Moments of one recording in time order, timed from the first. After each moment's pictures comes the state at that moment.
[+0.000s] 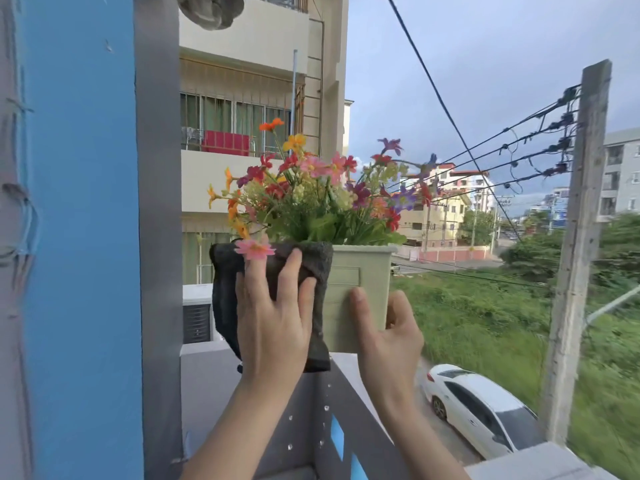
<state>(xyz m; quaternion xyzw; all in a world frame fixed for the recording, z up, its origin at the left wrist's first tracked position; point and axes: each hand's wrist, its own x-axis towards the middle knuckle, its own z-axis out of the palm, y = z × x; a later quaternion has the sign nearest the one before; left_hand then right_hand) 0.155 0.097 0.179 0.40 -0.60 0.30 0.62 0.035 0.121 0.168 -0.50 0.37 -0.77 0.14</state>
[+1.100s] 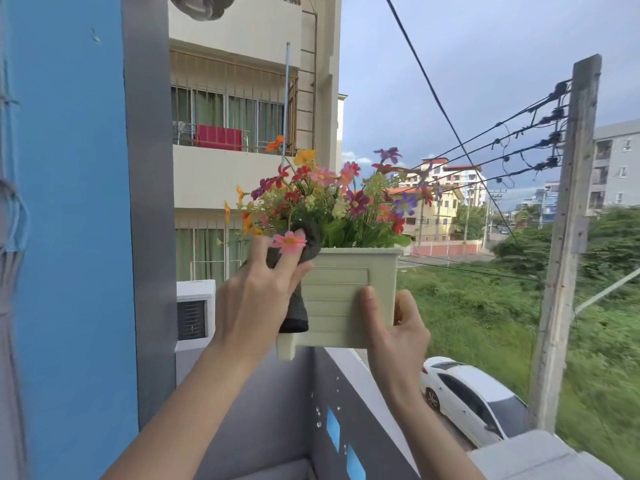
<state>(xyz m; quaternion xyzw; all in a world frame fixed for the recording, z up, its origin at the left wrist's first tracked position) 0.183 0.095 0.207 0.41 -0.61 0.47 0.49 0.017 0.115 0.158 -0.50 0.39 -0.77 0.11</state>
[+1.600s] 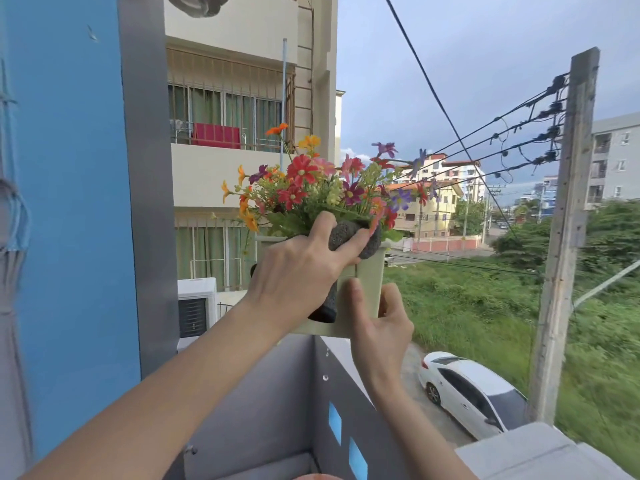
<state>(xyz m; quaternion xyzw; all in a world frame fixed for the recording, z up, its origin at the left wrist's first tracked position) 0.155 0.114 0.242 0.32 -0.72 0.51 0.36 0.036 0.107 0.156 -0.48 0.40 -0.78 0.10</state>
